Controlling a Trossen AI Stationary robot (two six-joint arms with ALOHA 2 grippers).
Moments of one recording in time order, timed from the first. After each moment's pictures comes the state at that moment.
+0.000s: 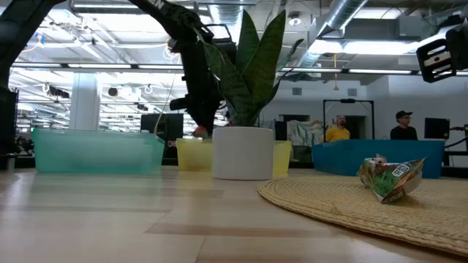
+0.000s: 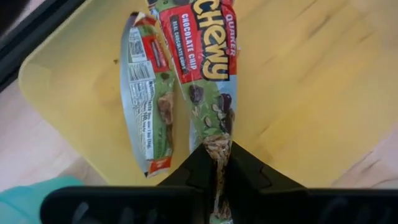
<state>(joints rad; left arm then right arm) 0.46 1.91 1.51 -0.81 -0.11 -0.40 0.58 0.03 0.01 0.01 -0.05 0.11</state>
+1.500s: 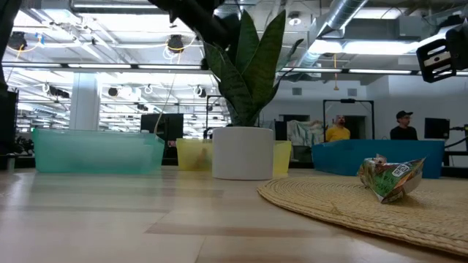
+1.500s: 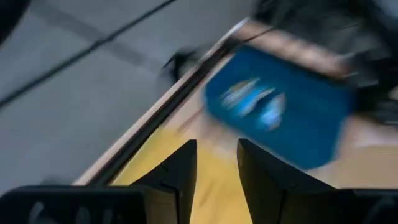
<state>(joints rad) 0.39 1.69 1.48 -0.30 -0.07 -0.15 0.58 0.03 0.01 0.01 -0.05 0.11</state>
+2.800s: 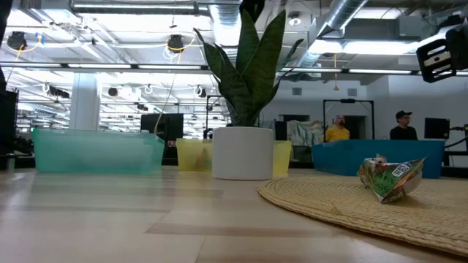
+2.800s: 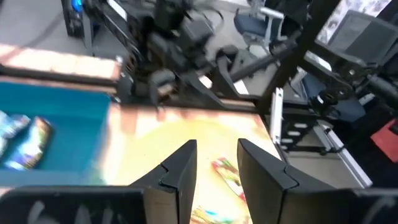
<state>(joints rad) 0.03 1.68 1.48 -0.13 0.28 -0.17 0.58 0.03 0.01 0.01 -0.05 0.11</state>
